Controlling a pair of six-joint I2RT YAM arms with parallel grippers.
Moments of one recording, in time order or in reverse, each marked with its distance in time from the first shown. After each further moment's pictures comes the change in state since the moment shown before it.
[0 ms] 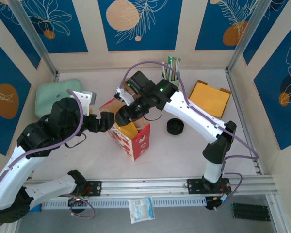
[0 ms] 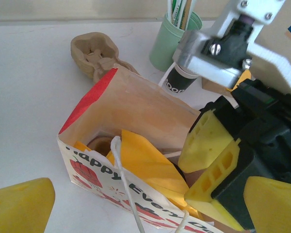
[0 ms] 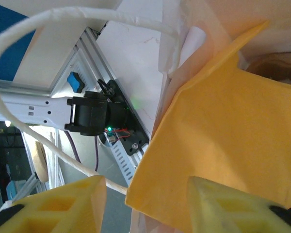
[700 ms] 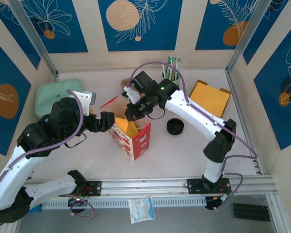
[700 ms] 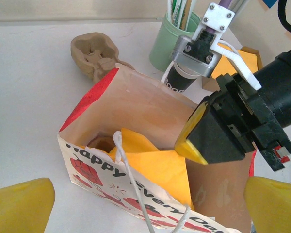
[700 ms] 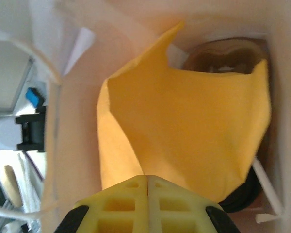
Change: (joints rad) left arm 0.000 0.000 0.000 0.001 0.000 0.000; right arm -0.063 -0.006 -0.087 0.010 0.122 0.026
